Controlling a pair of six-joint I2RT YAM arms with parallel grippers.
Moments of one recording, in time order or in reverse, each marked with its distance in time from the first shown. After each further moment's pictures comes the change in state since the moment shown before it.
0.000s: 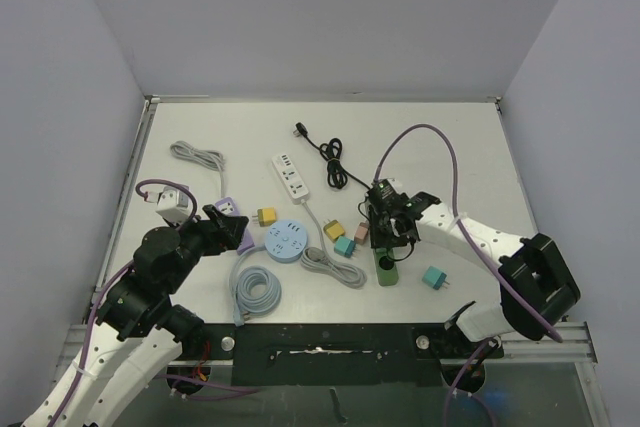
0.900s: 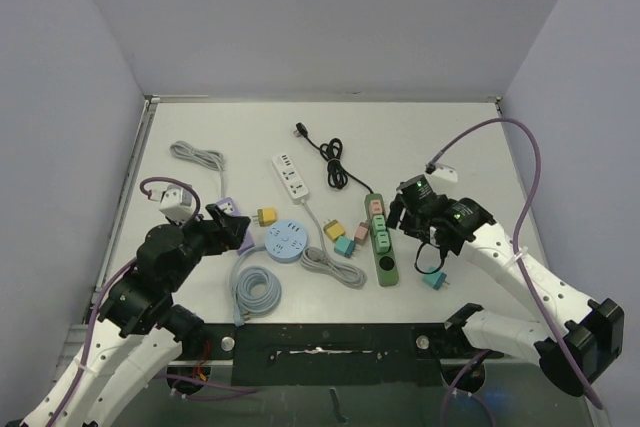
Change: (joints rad) left arm 0.000 0.024 0.000 0.001 0.009 0.000; right arm -0.040 -0.364 0.075 -0.227 0.275 0.323
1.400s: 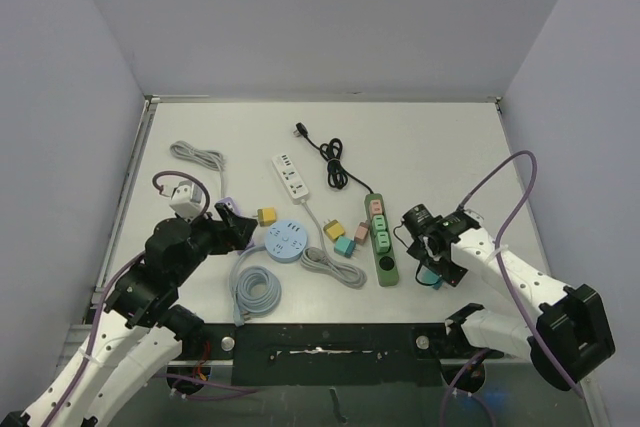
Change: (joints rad) left arm 0.000 0.058 -0.002 0.012 0.060 0.001; right arm -0.080 0.034 -0.227 -0.190 0.069 0.376
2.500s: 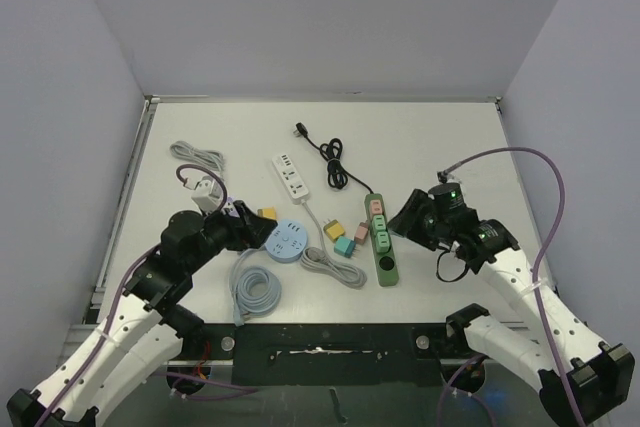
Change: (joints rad) left arm 0.000 0.102 -0.078 0.214 0.183 -0.026; right arm -0.093 -0.220 0.031 0.351 -0.422 -0.394
